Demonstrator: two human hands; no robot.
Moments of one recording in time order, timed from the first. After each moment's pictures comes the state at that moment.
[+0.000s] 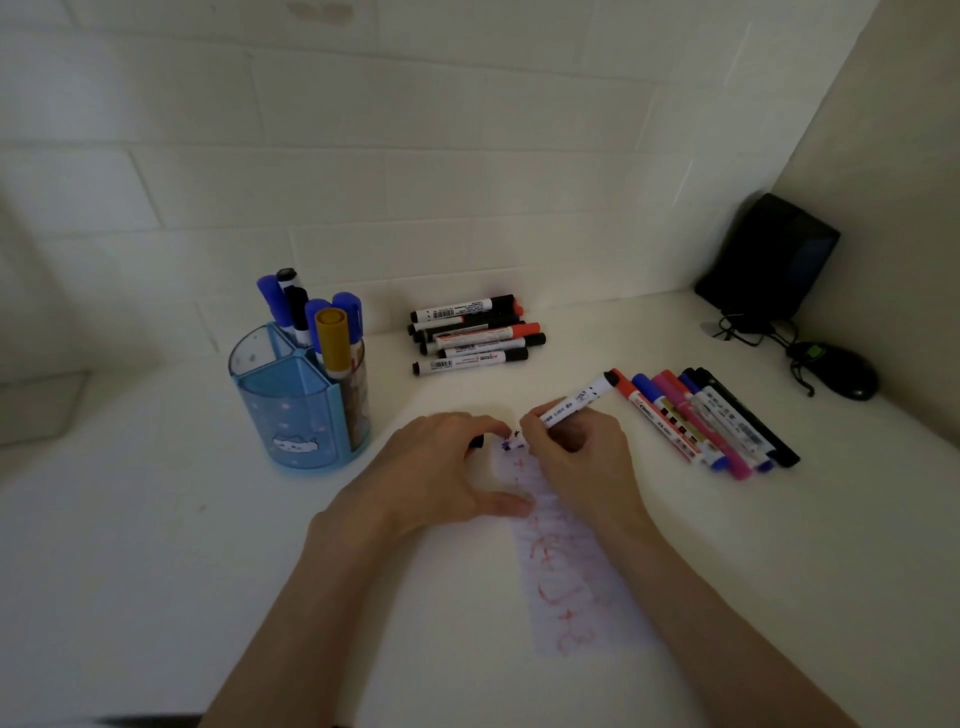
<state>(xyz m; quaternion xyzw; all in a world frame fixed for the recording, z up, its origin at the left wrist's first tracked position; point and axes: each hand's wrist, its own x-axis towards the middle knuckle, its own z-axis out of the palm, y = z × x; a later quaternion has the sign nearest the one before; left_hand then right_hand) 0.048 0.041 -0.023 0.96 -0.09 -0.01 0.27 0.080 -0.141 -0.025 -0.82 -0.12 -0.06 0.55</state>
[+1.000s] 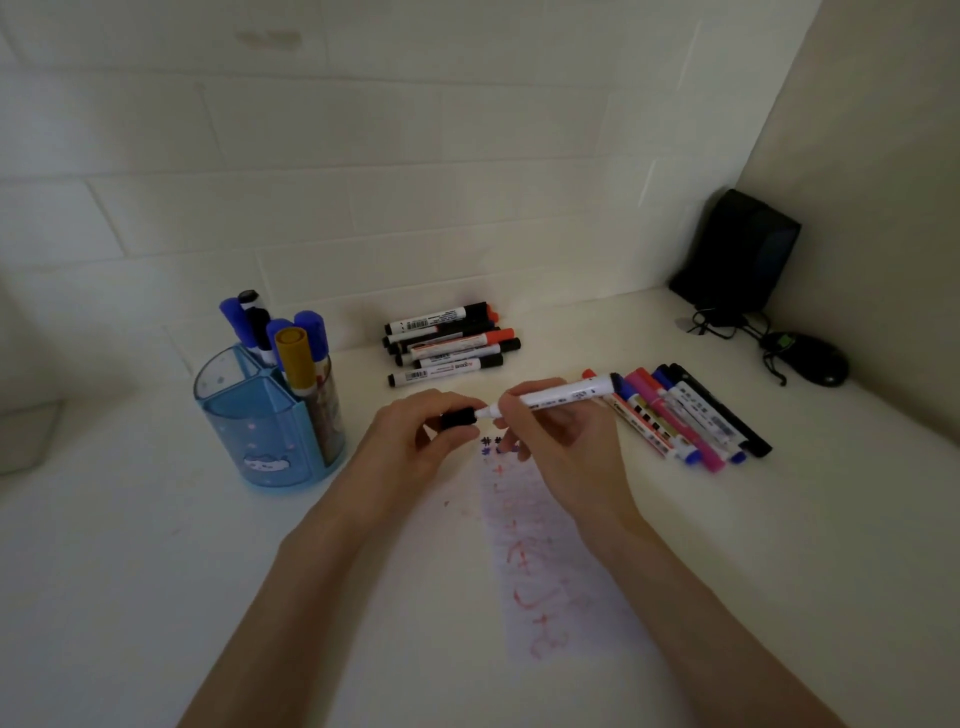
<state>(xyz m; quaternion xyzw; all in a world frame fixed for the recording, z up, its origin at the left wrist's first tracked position) 0.049 0.041 -0.009 0.88 -0.12 0.14 0.44 0.071 -0.149 -0.007 -0.69 -0.15 -0.03 0.70</state>
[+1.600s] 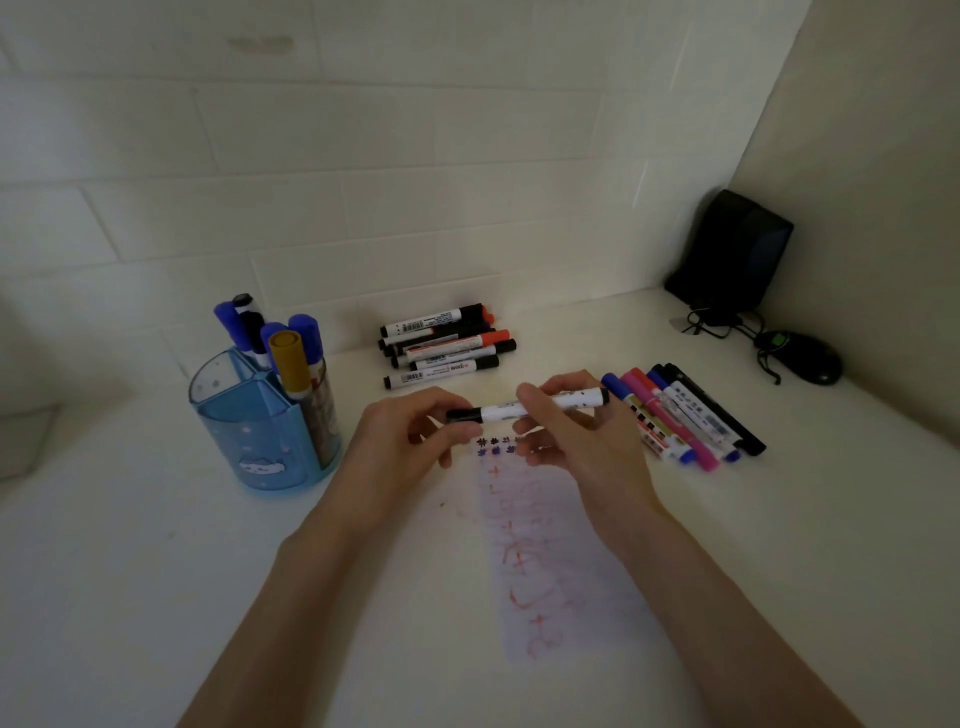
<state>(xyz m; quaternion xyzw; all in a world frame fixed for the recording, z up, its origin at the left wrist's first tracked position) 0.052 0.040 -0.012 0.85 -0.11 0.16 0.49 0.077 -0.166 0.003 -0.64 -0.05 0.04 0.77</state>
